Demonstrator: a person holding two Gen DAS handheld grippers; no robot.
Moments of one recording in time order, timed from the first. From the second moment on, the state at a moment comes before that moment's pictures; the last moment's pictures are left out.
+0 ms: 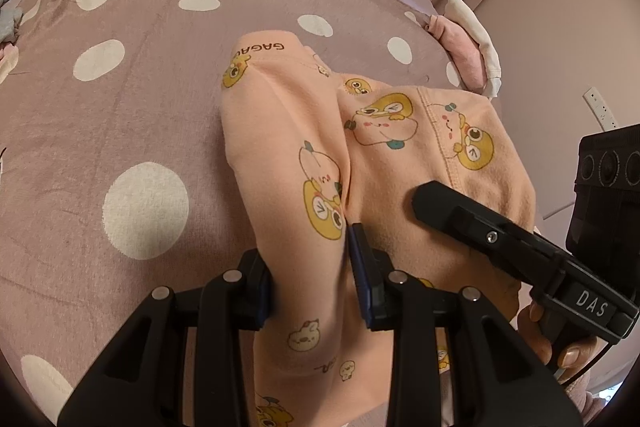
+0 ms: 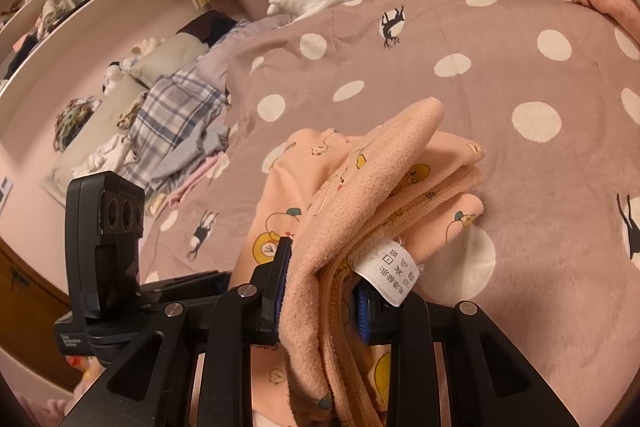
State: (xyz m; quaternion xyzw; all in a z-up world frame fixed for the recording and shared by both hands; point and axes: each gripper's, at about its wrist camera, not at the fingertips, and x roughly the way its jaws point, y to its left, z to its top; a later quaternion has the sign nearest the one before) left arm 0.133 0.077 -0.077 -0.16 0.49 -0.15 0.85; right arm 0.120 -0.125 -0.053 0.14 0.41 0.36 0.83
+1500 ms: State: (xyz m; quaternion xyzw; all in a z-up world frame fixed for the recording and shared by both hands) left arm 0.156 0.066 -0.096 -0.16 0.51 -0.13 0.84; right arm 0.142 -0.127 -0.073 0.16 0.44 0.34 0.82
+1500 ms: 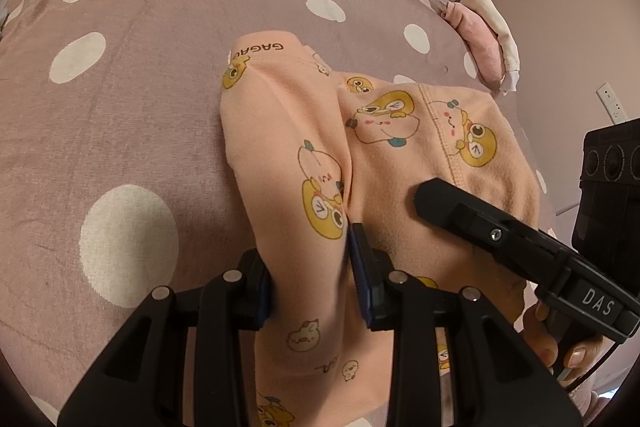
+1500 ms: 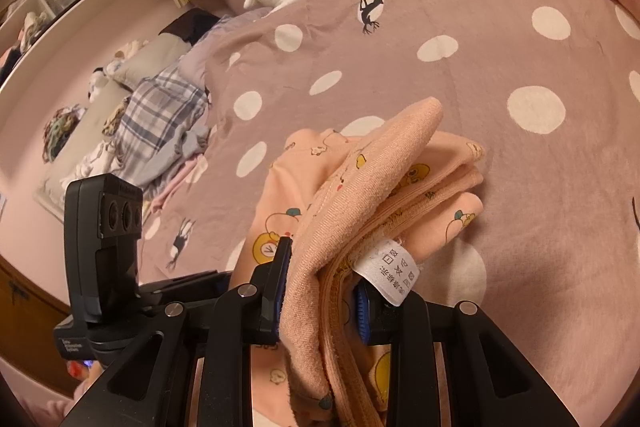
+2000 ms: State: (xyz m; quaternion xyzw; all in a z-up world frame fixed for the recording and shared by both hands) left arm 0.161 0.064 -0.100 -0.16 0.51 -0.13 0.83; right arm 0.149 -0.132 -0.079 0.16 0.44 0.35 0.81
